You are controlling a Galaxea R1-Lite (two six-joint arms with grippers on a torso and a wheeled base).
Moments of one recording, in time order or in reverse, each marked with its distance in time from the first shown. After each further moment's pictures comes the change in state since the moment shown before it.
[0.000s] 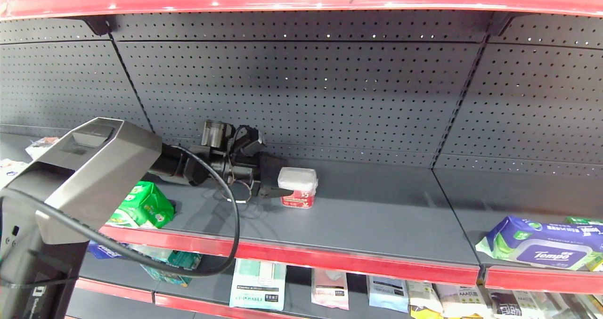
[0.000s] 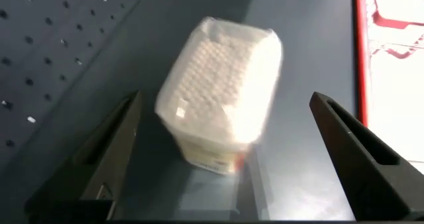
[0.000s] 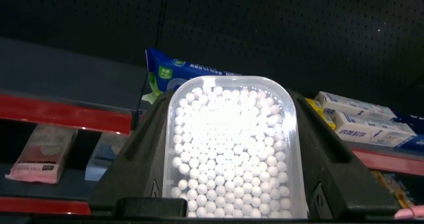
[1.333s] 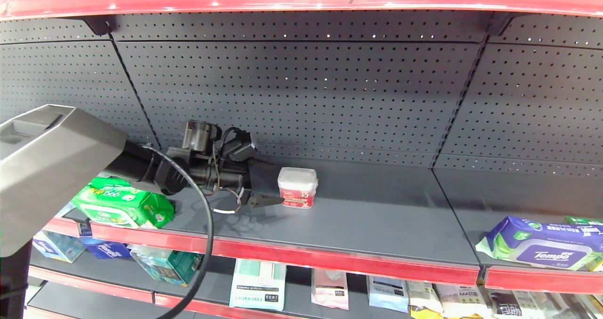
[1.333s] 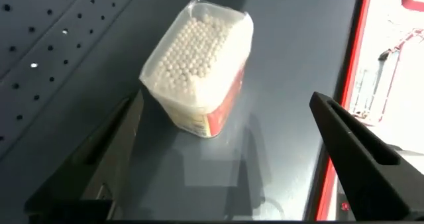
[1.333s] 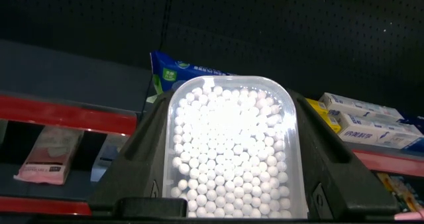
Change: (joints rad) left arm 0.000 -0.201 0.293 -0.056 0.154 0.011; right arm 0.000 0.000 -0.002 0.000 0.015 0.015
